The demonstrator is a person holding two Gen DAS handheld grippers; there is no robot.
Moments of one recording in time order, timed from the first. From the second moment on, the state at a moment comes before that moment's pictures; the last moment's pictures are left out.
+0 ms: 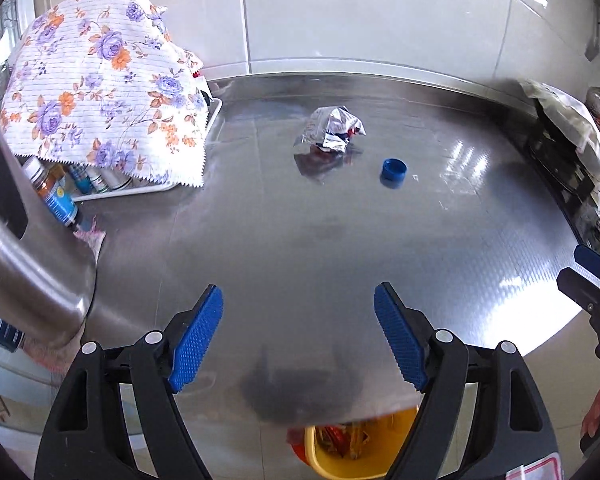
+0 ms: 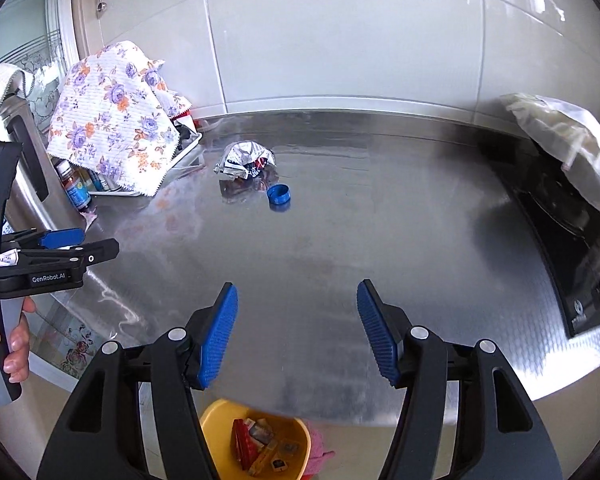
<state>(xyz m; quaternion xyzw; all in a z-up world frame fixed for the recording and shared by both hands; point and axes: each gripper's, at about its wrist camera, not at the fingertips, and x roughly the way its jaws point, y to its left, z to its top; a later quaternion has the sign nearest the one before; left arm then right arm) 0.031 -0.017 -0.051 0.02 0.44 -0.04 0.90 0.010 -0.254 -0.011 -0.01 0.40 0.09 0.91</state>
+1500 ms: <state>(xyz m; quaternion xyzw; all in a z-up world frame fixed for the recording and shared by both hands) 0.309 -0.057 -0.113 0.05 0.48 -0.22 0.85 0.231 -0.178 -0.110 -0.03 0.47 0.02 0.88</state>
